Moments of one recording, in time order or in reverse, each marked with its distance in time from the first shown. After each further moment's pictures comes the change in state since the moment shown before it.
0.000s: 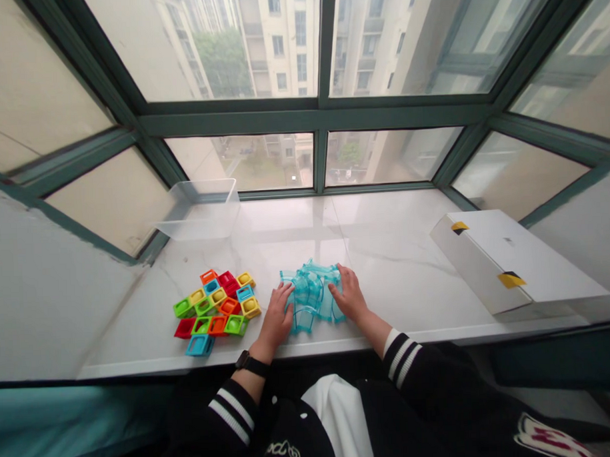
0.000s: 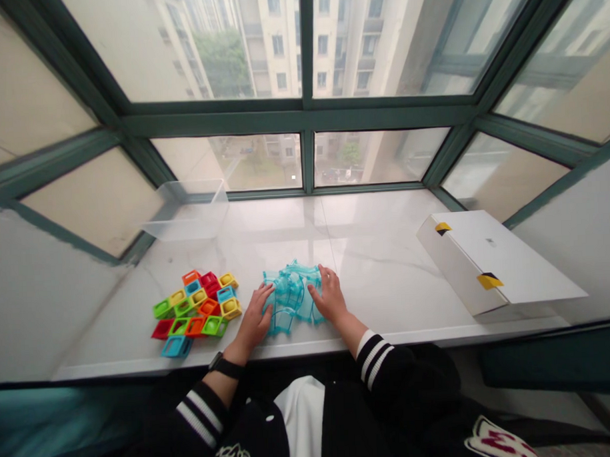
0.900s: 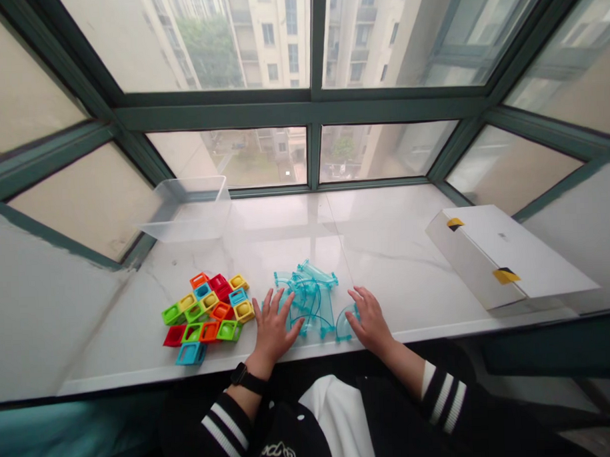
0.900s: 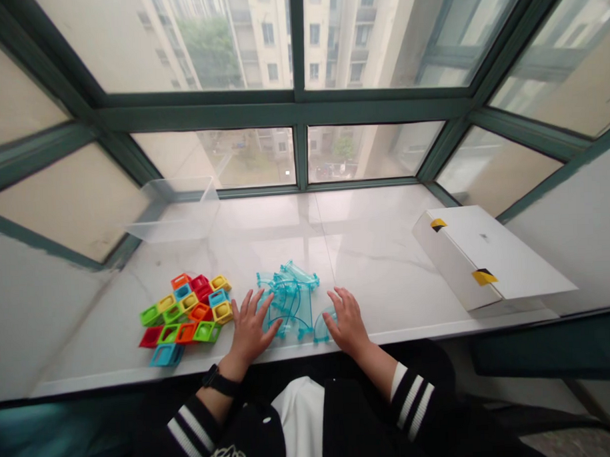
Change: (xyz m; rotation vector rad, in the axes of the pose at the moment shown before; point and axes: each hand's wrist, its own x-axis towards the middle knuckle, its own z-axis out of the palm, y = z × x) left_hand -0.015 0.031 -0.010 0.400 -0.029 0.021; right_hand -0.079 0.006 -0.058 -0.155 -0.051 -0.062
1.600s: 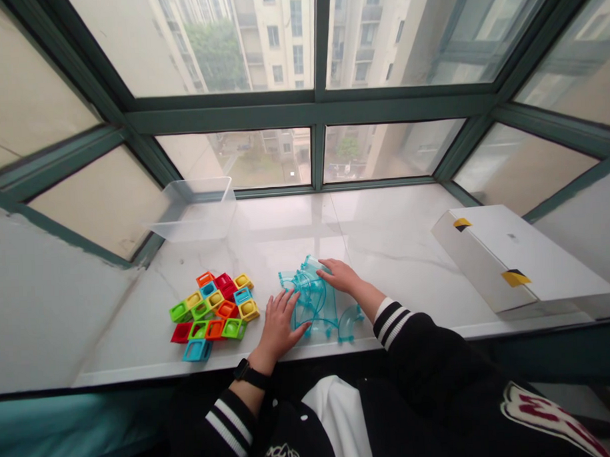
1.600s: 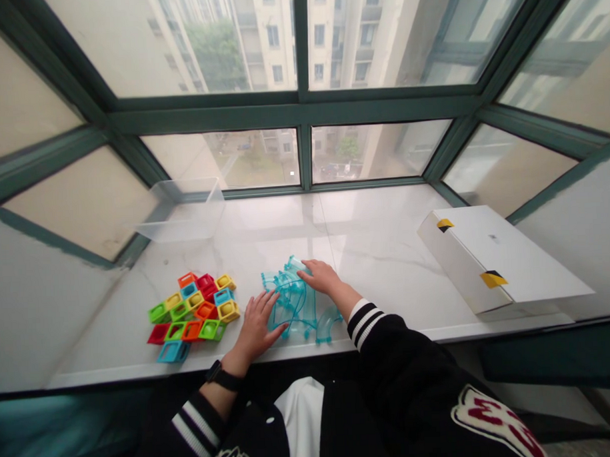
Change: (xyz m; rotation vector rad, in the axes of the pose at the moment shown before) left_hand 0.005 -0.010 0.007 -0.163 -0.104 0.060; right_hand 0.166 -0.007 0.041 0.187 -0.349 0.051
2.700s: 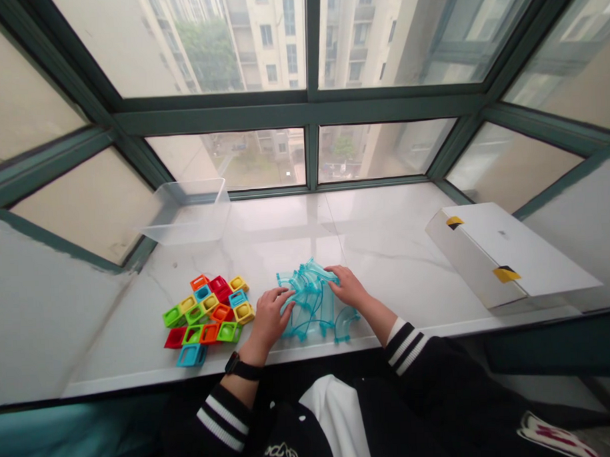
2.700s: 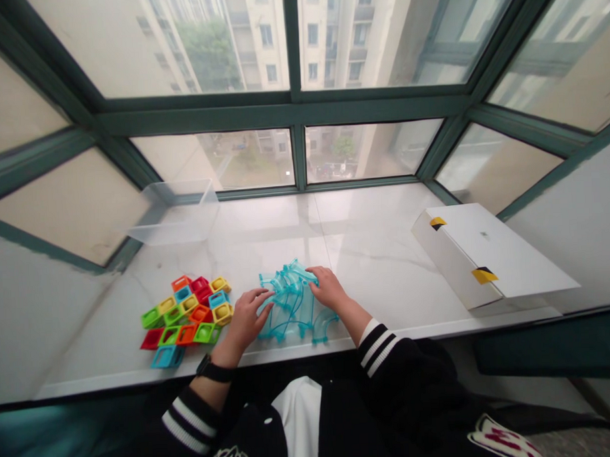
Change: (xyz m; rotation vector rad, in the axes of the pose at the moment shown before) left_hand 0.032 -0.005 -0.026 -0.076 0.090 -0.016; right_hand -0.050 0.008 -0.004 0.122 0.134 -0.065
